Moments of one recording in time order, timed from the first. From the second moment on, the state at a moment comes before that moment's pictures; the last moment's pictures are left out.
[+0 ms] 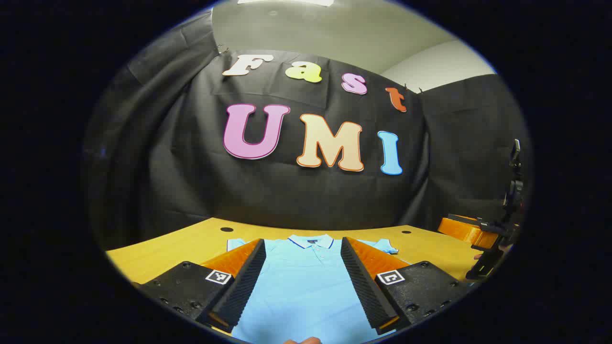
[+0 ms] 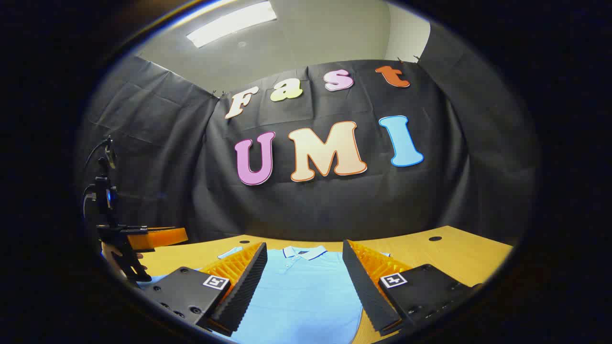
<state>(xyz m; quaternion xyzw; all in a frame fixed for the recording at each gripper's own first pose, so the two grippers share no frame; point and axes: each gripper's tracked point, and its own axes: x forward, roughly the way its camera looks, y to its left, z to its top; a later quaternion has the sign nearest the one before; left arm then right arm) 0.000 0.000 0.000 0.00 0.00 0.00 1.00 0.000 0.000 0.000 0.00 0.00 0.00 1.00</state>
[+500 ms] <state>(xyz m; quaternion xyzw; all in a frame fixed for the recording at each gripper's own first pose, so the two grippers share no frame) -0.001 0.003 -0.010 -0.01 0.02 0.00 1.00 0.004 -0.004 -0.015 0.00 0.03 -0.01 1.00</state>
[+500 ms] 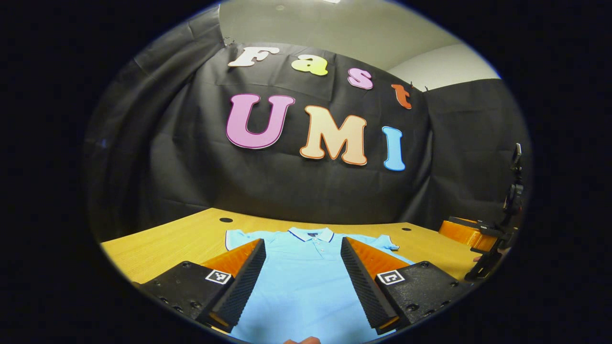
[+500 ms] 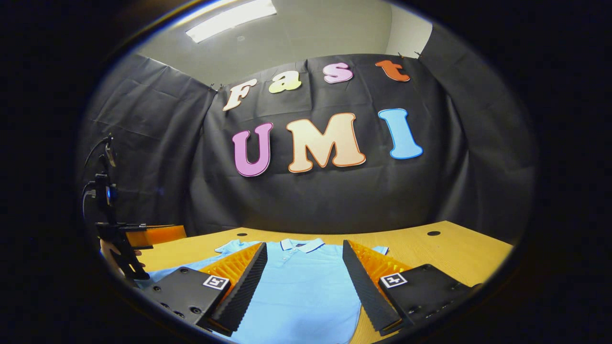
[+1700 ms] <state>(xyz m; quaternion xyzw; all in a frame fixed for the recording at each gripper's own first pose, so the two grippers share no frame) 0.001 0.001 -0.022 -0.02 0.05 -0.01 1.00 0.104 -0.080 -0.065 0.02 0.23 -0.06 0.97</state>
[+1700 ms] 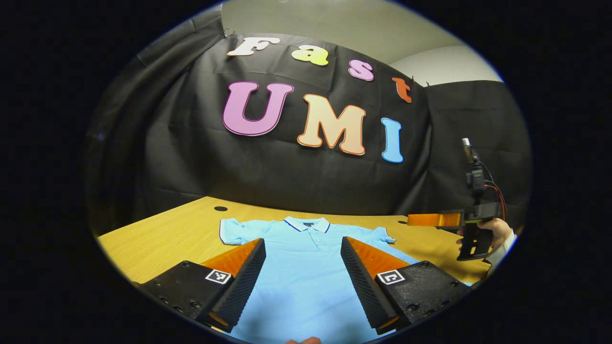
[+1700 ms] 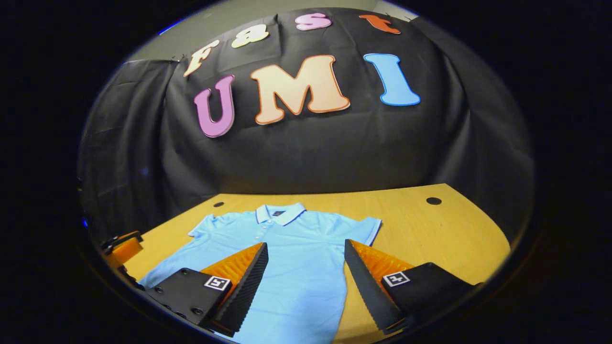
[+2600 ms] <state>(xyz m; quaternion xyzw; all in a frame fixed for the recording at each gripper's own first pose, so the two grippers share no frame) 0.001 0.054 -0.008 -0.02 0.04 0.03 1.00 0.198 -0.193 -0.188 0.00 0.39 -0.20 0.90</state>
